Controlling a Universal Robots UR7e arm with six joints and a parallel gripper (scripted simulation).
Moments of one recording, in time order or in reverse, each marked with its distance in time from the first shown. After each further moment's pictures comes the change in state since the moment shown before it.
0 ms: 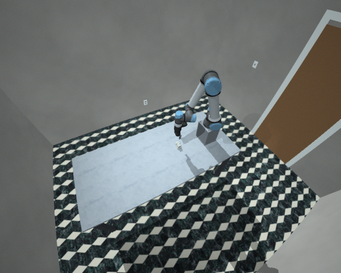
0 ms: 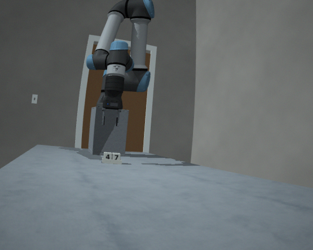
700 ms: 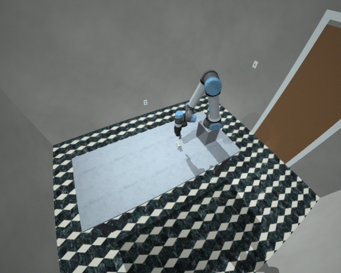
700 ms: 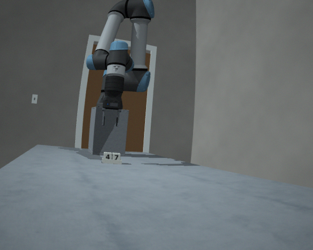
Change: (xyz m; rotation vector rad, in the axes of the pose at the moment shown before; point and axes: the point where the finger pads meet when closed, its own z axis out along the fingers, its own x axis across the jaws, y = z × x) arm 0.000 -0.001 0.000 -0.001 0.001 0.011
